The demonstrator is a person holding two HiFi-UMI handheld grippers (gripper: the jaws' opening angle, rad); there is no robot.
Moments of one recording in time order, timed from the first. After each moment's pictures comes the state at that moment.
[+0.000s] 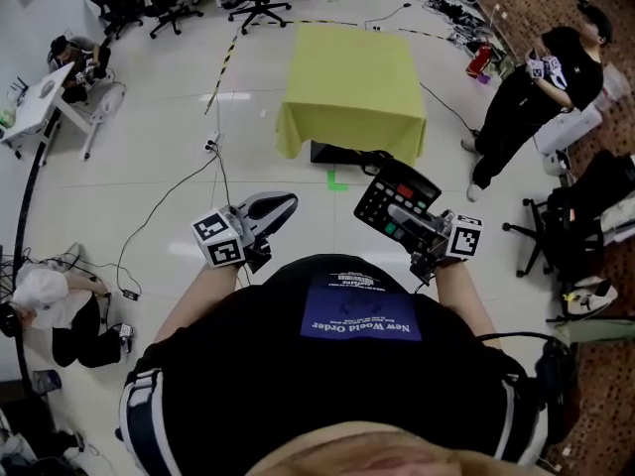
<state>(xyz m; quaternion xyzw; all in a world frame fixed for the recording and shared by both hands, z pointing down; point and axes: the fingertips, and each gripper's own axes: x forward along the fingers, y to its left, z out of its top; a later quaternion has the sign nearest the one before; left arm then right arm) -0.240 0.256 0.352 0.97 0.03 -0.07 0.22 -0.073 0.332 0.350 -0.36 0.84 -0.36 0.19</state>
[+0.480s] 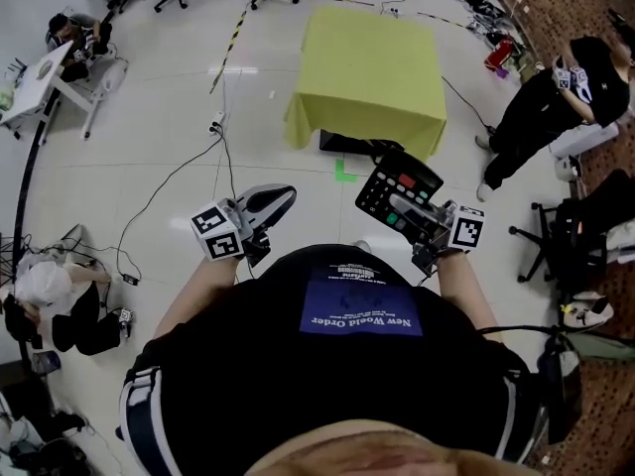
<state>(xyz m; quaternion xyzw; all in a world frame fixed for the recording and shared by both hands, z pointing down) -0.225 0.169 0.382 0.97 -0.01 -0.06 0.25 -0.052 0.234 0.376 -0.34 0.83 -0.40 0.18</state>
